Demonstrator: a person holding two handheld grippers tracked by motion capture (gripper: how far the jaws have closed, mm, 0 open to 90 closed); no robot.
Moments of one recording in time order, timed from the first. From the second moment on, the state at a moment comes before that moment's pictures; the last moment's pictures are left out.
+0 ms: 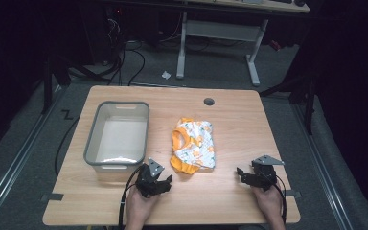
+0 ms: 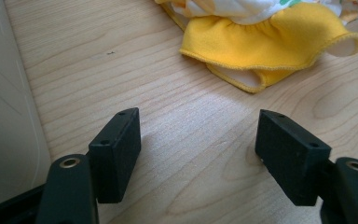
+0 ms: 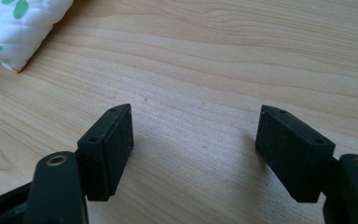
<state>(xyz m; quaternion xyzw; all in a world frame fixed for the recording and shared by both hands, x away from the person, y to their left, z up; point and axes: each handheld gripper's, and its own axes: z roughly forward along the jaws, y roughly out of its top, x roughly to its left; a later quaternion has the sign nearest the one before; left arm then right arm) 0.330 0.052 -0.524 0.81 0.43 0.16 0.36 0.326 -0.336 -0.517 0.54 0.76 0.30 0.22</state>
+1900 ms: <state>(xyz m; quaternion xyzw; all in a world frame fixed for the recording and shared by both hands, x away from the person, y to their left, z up) 0.331 0.044 -0.513 0.81 0.43 0.12 0.38 0.327 -0.336 -0.517 0.54 0.76 0.30 0.22</state>
